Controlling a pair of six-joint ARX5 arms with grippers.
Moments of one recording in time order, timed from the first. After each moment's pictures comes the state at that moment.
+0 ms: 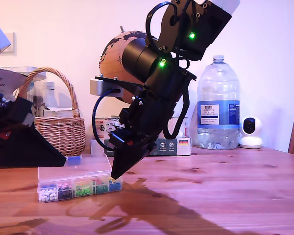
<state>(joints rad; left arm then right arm) -0.75 1.07 0.14 0.46 -0.01 -0.18 0.73 1.98 1.28 -0.30 -0.20 -0.50</state>
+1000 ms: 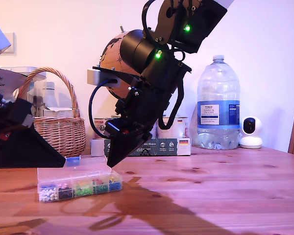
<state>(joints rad) -0.75 1.07 0.14 0.46 -0.01 -0.18 0.73 1.98 1.33 -0.32 -0.20 -0.51</state>
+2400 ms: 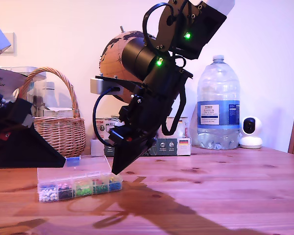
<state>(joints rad) -0.75 1.07 0.14 0.46 -0.01 -0.18 0.72 2.01 1.33 -0.33 -0.18 -0.51</state>
